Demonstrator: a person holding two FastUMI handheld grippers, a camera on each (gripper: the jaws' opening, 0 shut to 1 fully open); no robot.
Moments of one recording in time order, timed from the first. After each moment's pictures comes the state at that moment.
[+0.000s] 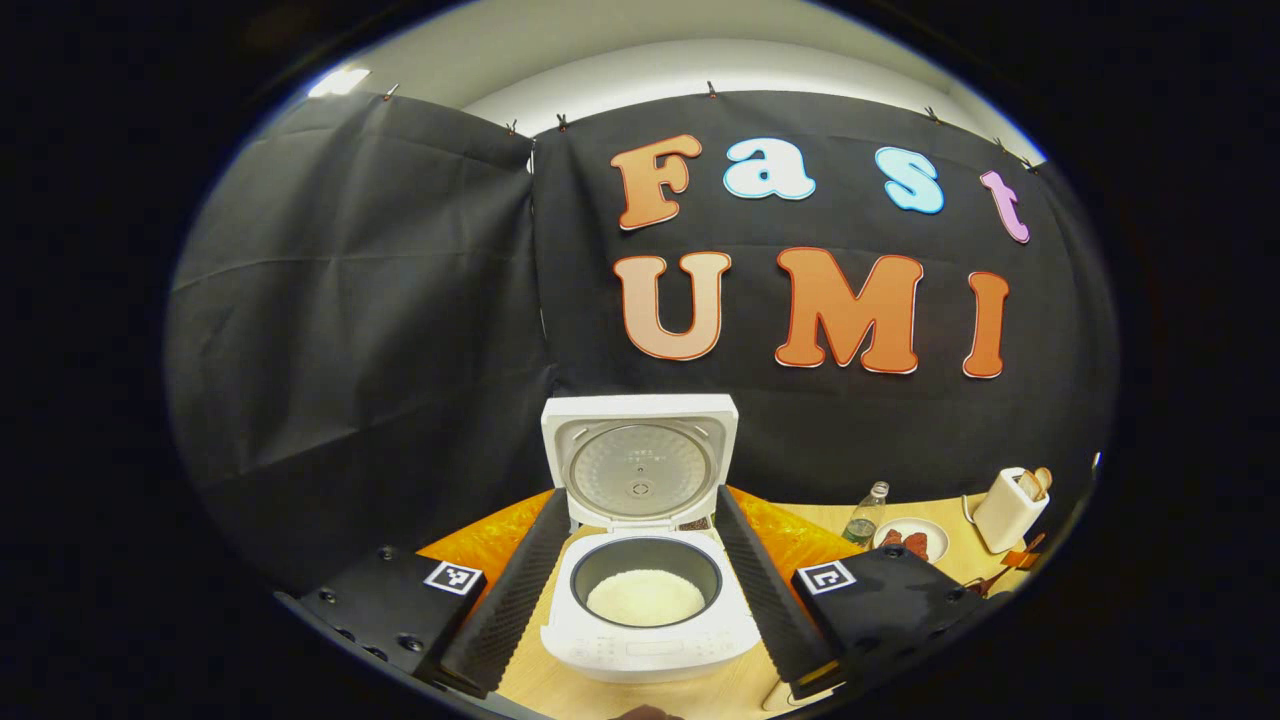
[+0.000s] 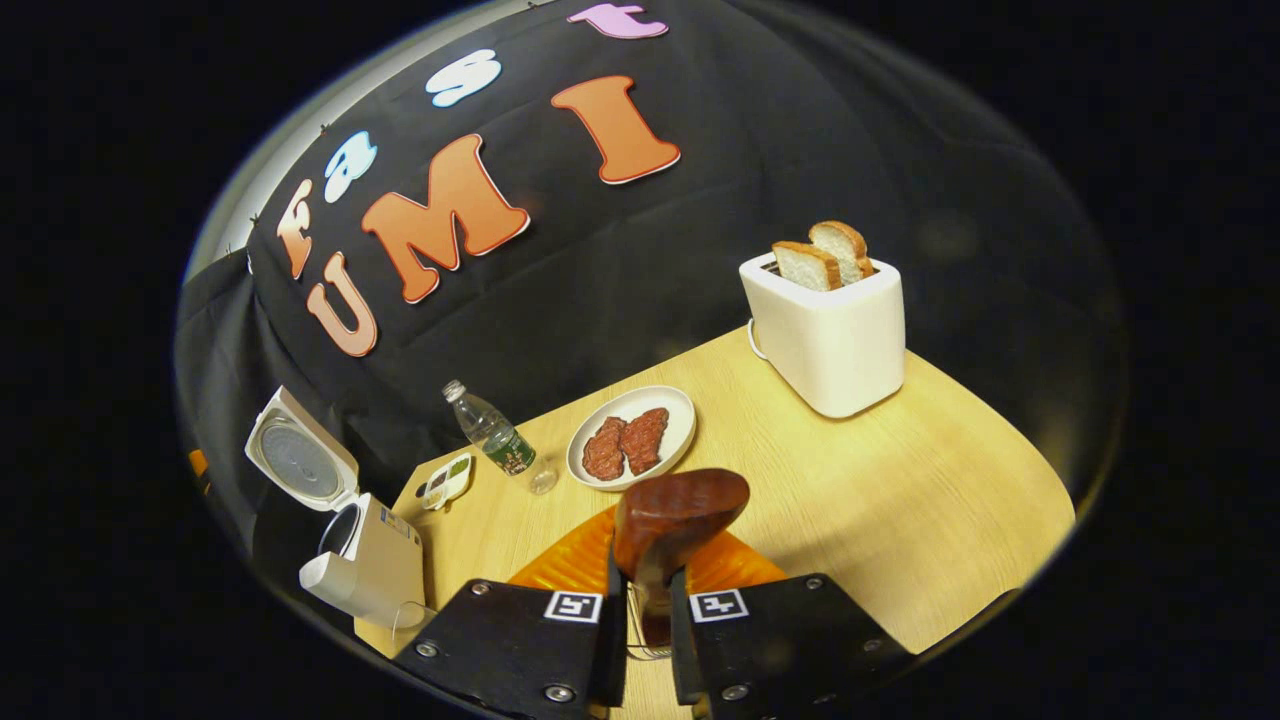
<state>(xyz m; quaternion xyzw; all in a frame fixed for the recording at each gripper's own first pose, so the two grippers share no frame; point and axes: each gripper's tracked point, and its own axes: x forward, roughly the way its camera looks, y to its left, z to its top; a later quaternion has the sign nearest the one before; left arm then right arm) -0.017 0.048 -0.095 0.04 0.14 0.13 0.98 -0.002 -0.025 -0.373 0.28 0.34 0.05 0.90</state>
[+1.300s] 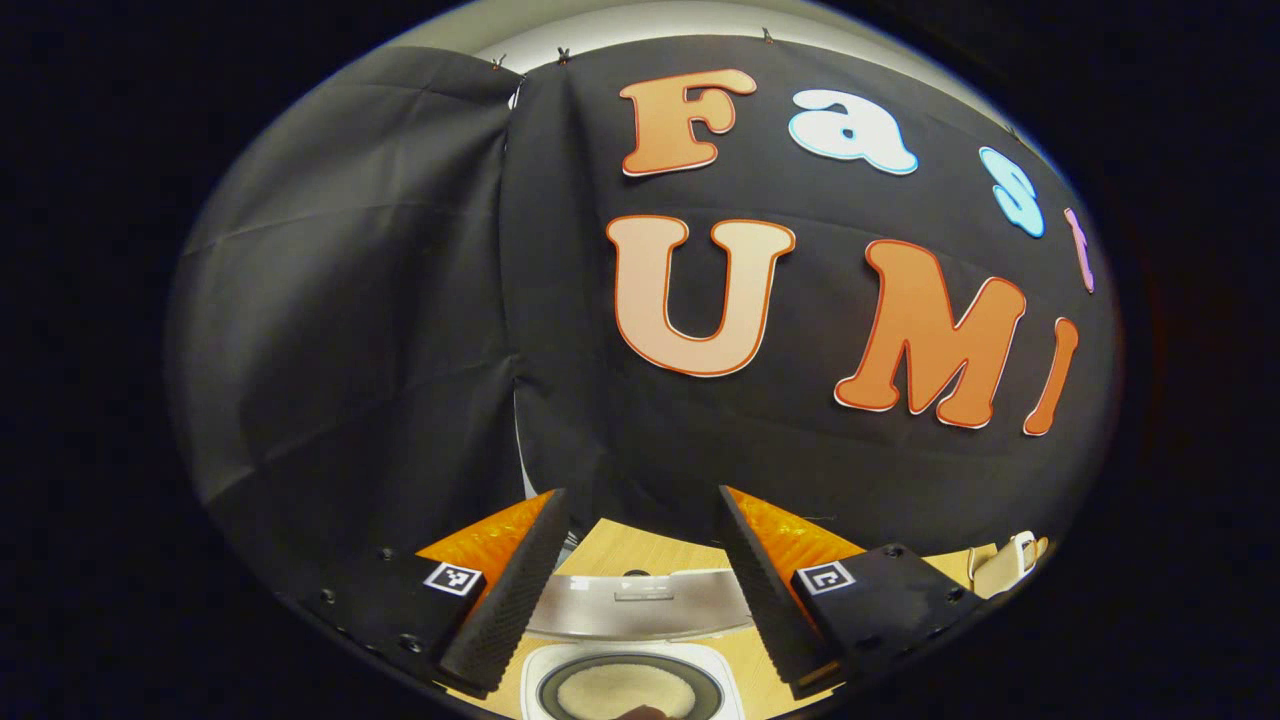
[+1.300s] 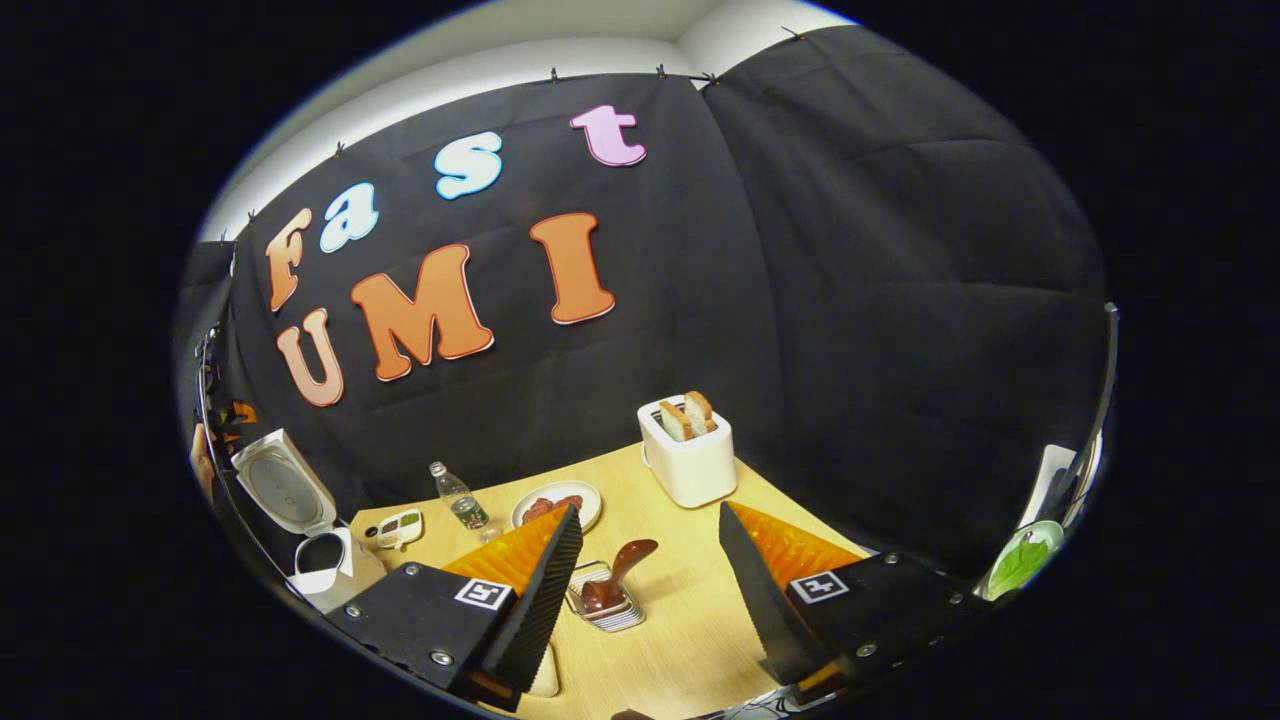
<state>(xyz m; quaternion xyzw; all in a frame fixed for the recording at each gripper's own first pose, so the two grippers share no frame) 0.259 0.133 -0.103 -0.01 0.21 0.12 0.97 -0.122 -0.139 -0.186 0.17 0.24 -0.11 0.95</state>
